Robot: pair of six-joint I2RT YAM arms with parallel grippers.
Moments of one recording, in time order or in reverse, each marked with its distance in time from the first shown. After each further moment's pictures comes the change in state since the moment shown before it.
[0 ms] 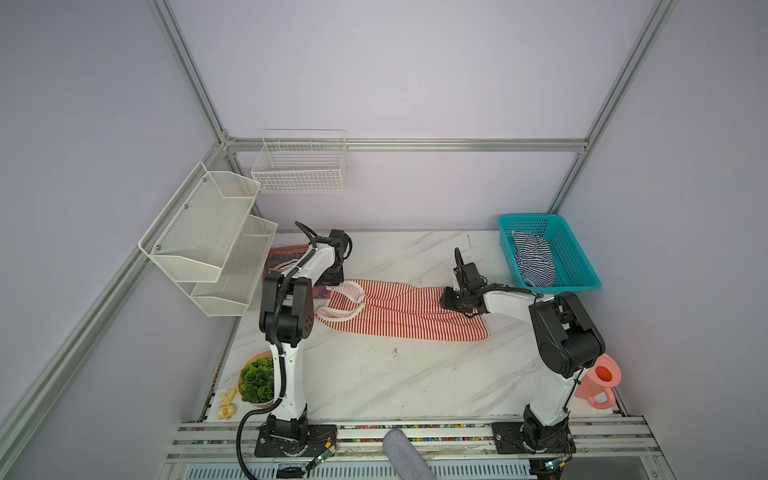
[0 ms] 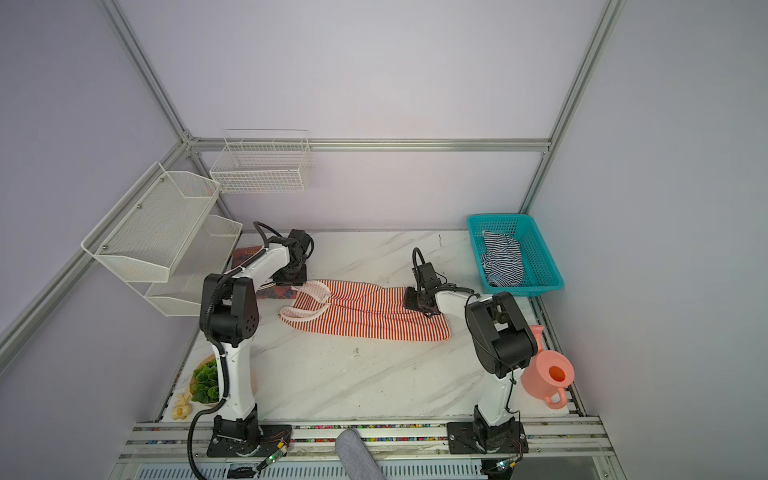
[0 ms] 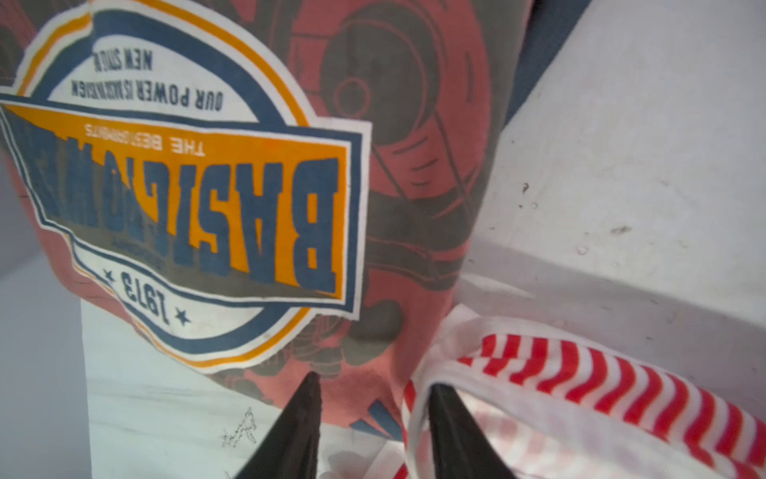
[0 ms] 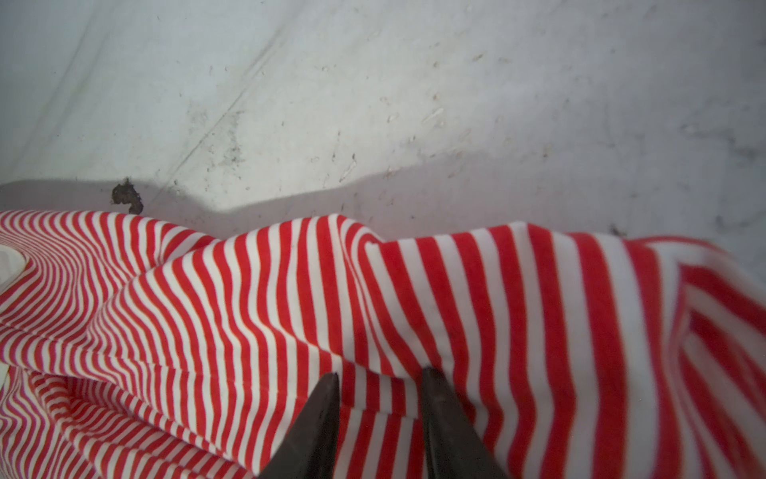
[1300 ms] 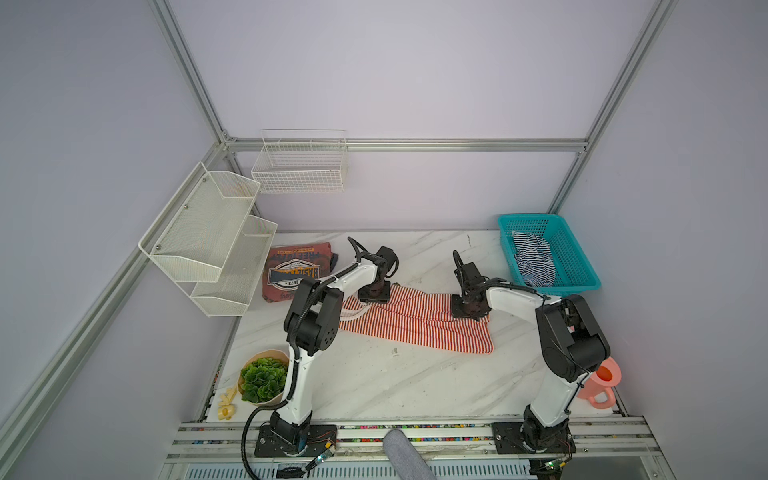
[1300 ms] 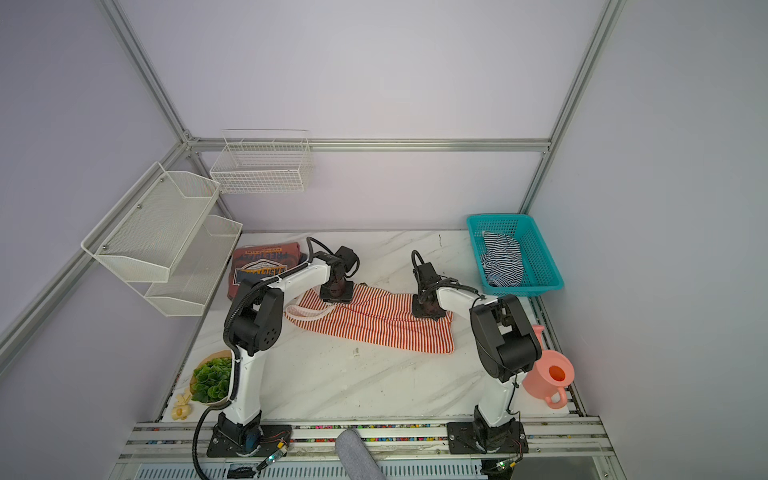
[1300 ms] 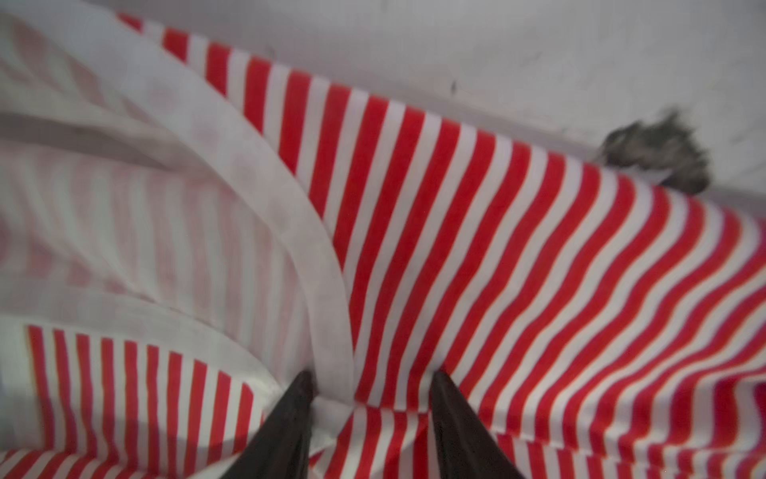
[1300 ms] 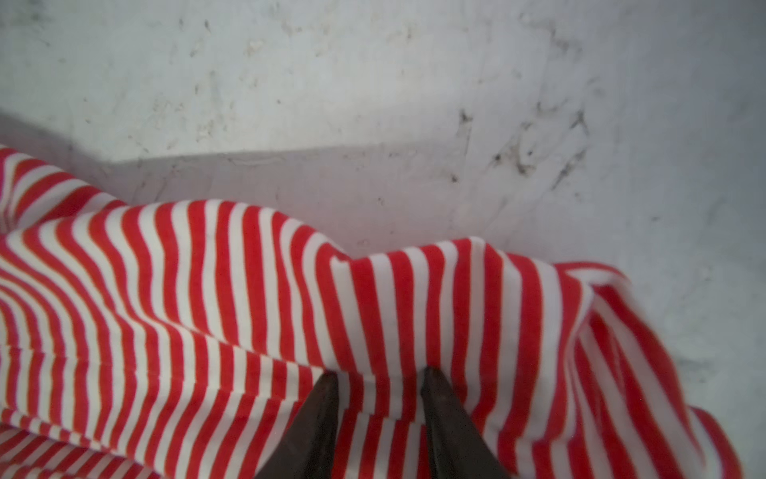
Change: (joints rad) left arm -0.310 0.026 -0.058 0.084 0.283 -0.087; right arm 0.000 -0.064 0.031 -0.312 0.152 -0.124
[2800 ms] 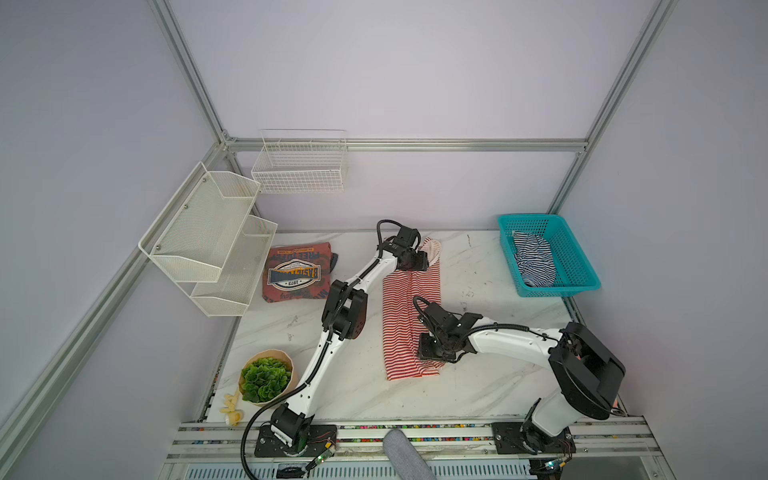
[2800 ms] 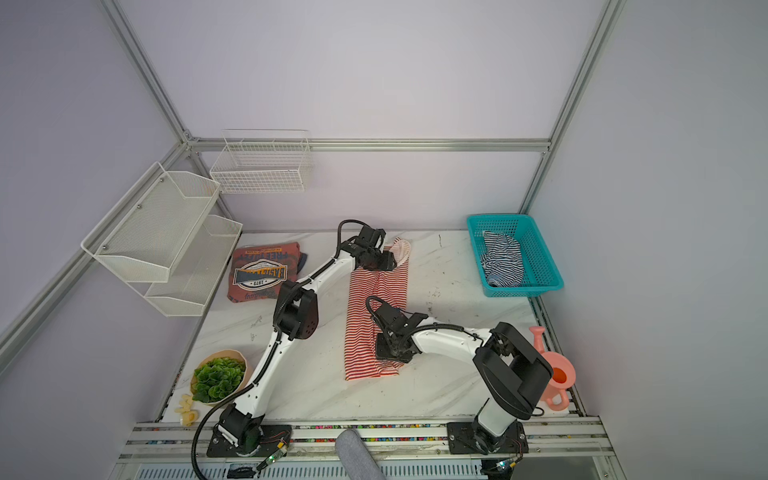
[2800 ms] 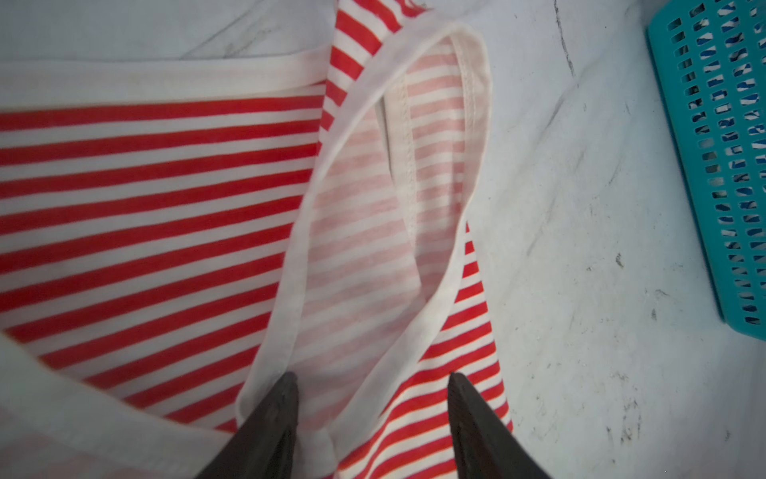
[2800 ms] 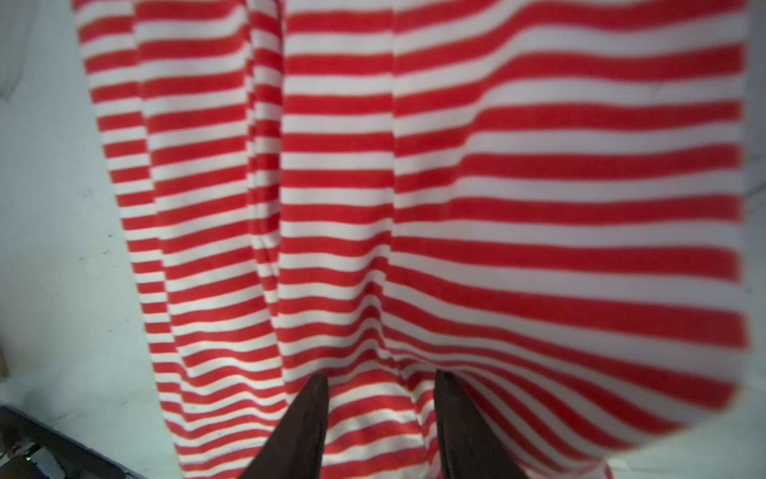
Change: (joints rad) left arm -0.043 0.502 0.765 0.253 0.362 0.053; right arm 0.467 -0.180 -0.139 -0.003 -0.127 0.457
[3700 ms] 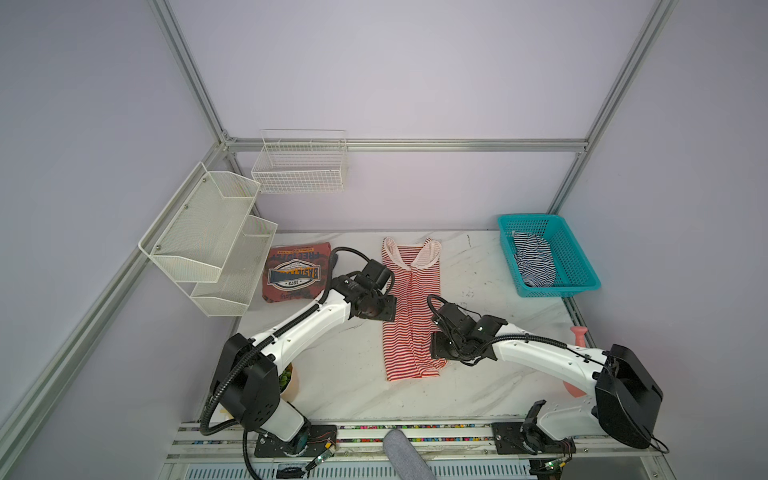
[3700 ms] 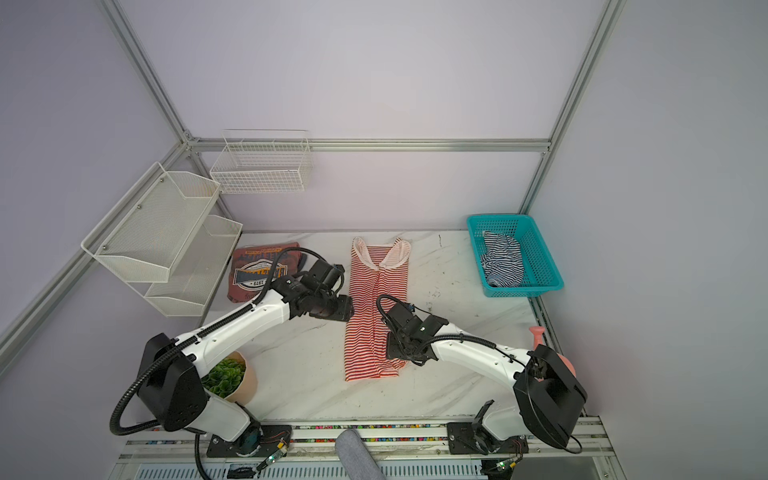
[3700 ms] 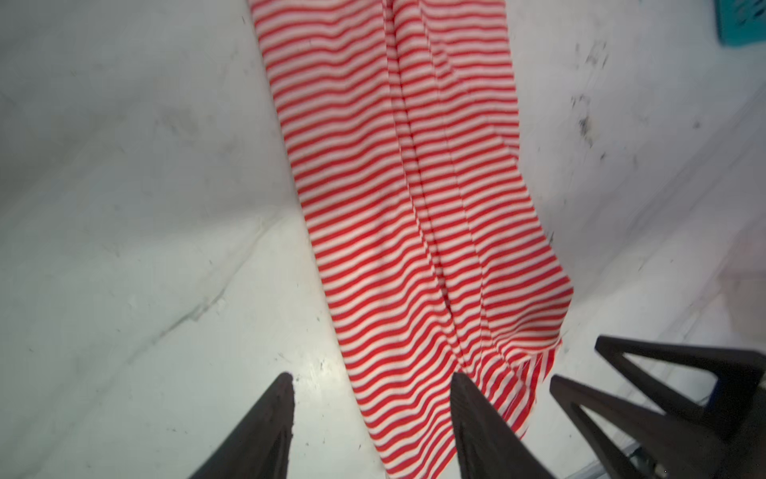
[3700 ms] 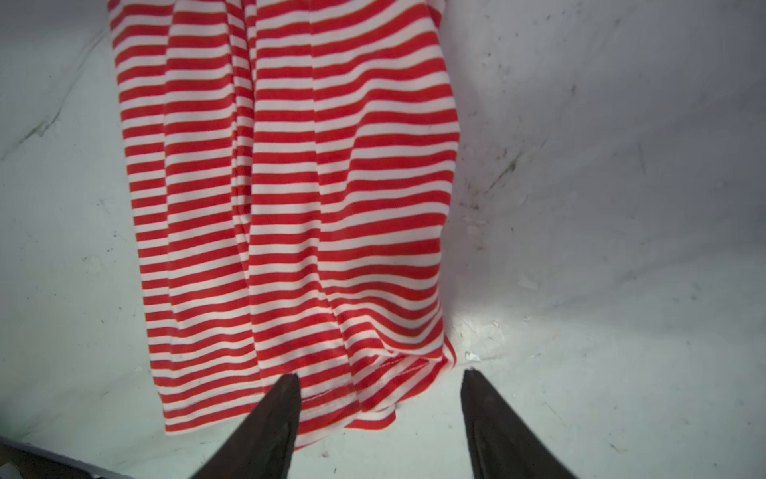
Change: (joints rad) left arm -0.144 -1.176 -1.302 -0.134 -0.191 -0.082; right arm 0.002 -0.204 -0.074 -0.143 0.144 -0.009
